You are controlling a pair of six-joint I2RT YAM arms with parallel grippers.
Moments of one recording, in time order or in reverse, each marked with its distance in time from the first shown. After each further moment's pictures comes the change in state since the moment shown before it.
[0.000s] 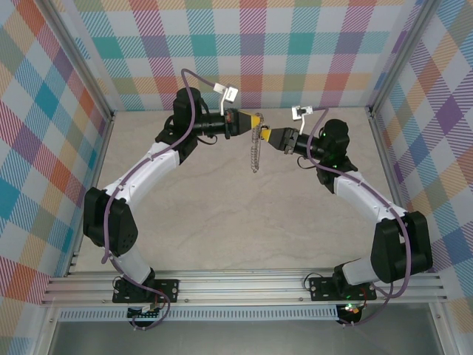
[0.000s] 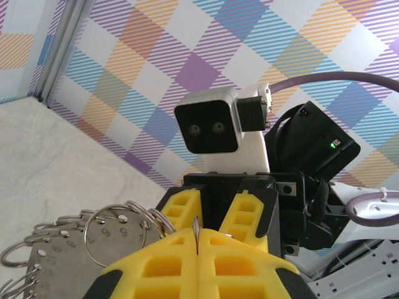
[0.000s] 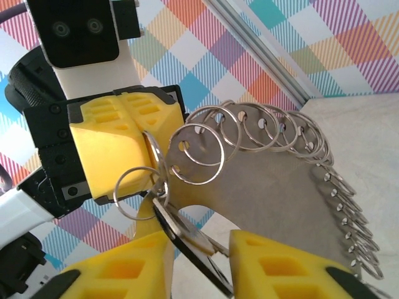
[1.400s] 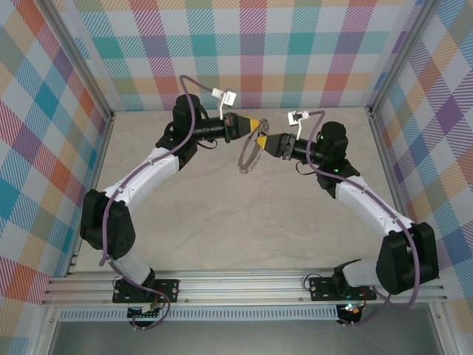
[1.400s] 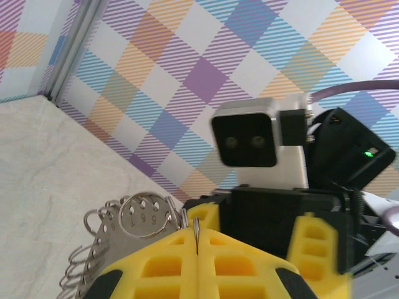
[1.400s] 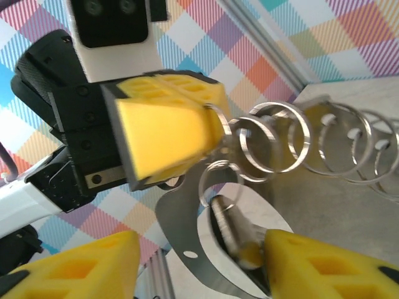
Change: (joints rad) left arm -0.007 -0.034 -0.103 0.089 -0.056 -0.051; right arm 0.052 -0.098 -0.016 -0.172 0.053 -0.077
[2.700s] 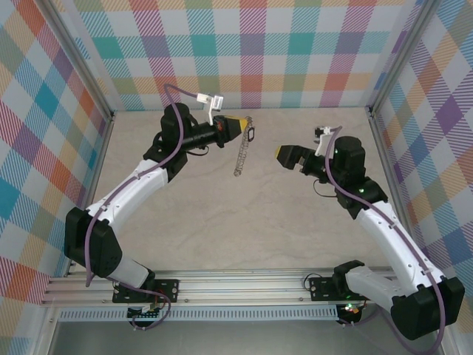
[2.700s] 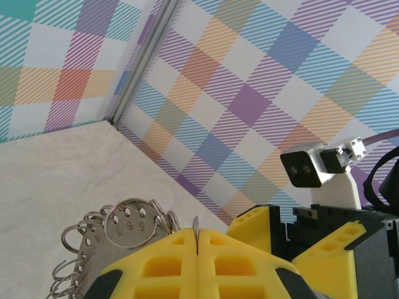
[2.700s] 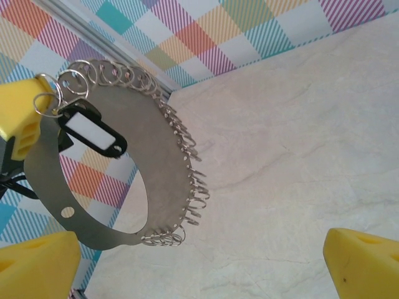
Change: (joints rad) left arm 0.000 -0.165 -0.125 -0.038 -0.213 0.076; right arm -0.019 -0.297 -0.010 -0.609 0.429 -0.136
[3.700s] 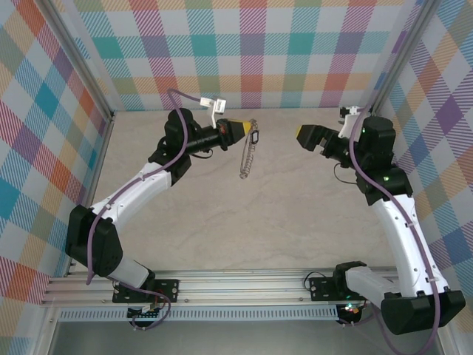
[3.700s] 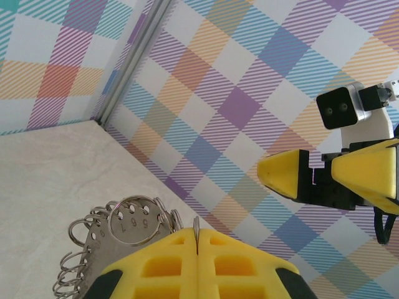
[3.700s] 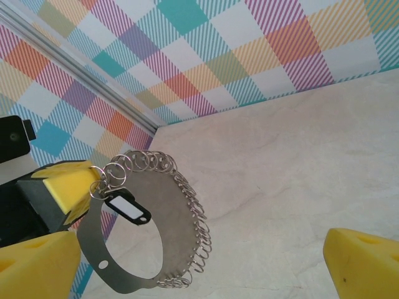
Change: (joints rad) left arm -0.025 0.011 -0.051 0.109 -0.005 -0.069; right arm -0.174 0.031 0.270 -0.226 -0.064 -0.093
